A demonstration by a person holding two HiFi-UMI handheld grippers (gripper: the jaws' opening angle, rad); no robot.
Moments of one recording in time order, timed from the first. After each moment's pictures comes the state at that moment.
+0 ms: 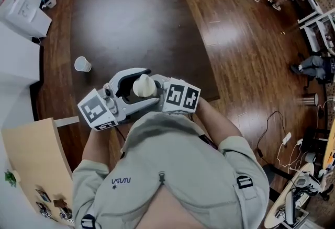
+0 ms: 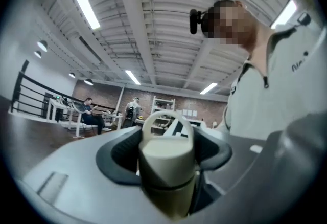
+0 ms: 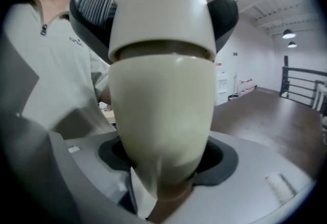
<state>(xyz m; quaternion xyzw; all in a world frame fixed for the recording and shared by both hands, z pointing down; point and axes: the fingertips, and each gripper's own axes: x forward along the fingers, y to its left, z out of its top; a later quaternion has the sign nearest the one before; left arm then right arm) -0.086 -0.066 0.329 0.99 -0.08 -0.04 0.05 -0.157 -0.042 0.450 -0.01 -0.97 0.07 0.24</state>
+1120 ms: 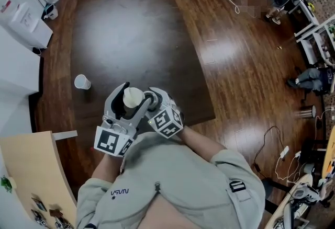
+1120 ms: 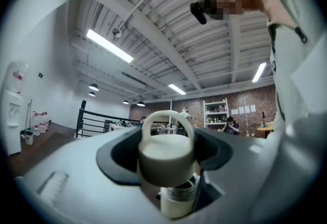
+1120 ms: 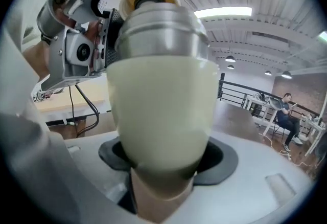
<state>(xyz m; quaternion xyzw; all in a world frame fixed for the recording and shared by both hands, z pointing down) -0.120 -0.111 0.339 0.91 -0.40 -0.06 0.00 -0.124 -0.125 0.512 0.33 -0.91 0.01 0.27</state>
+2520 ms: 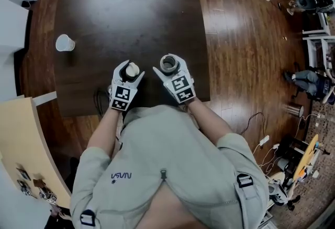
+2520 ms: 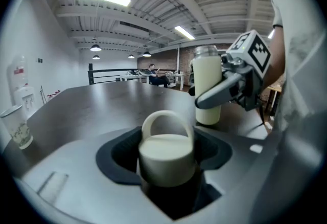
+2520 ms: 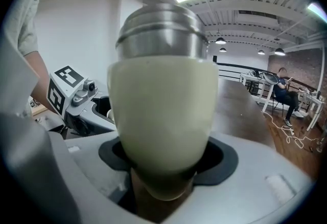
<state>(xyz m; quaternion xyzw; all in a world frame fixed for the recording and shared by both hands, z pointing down) -0.107 -0.131 0.650 0.87 -0.41 0.23 0.11 -0.027 -0.159 0.613 0.34 -0.89 0.11 0.28</state>
